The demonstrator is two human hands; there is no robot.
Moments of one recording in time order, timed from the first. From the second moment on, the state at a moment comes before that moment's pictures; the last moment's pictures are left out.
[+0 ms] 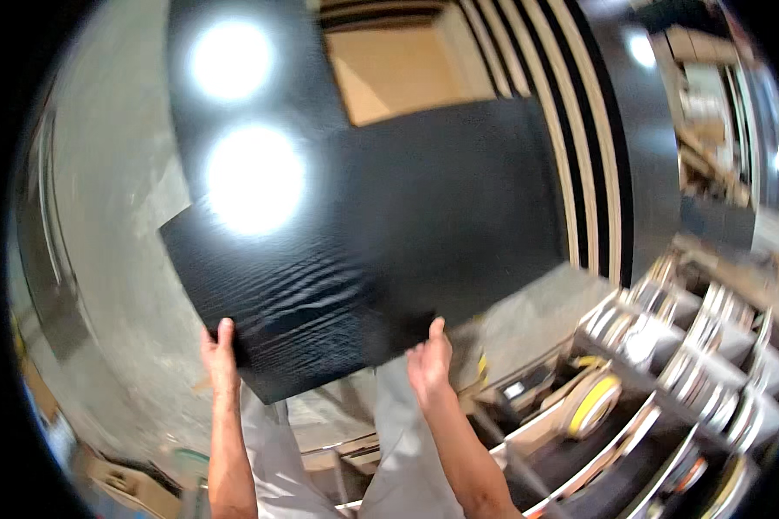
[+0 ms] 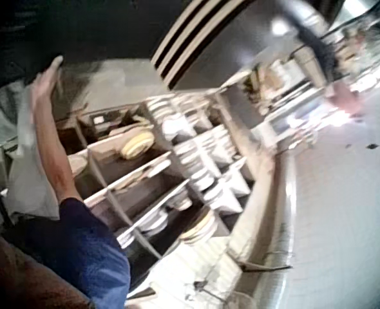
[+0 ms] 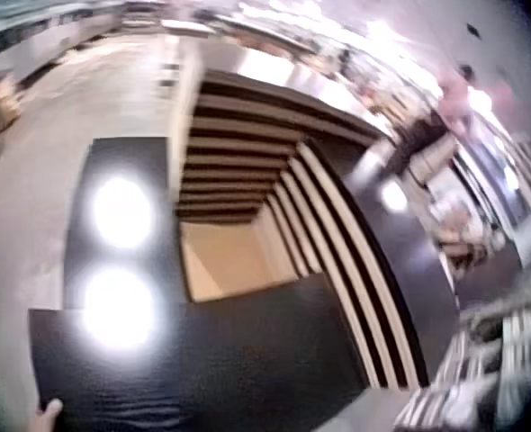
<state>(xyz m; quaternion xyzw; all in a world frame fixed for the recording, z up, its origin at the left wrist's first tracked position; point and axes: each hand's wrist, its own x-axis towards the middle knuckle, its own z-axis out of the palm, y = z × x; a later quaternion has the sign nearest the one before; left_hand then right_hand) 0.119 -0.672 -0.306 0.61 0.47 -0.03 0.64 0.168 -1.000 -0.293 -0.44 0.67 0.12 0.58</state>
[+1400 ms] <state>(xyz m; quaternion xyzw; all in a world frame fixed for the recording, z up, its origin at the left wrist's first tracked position) 0.166 -0.580 -0.255 0.65 0.30 -0.47 0.52 0.141 -1.031 -0.247 -0.83 0.44 -0.05 0.33</state>
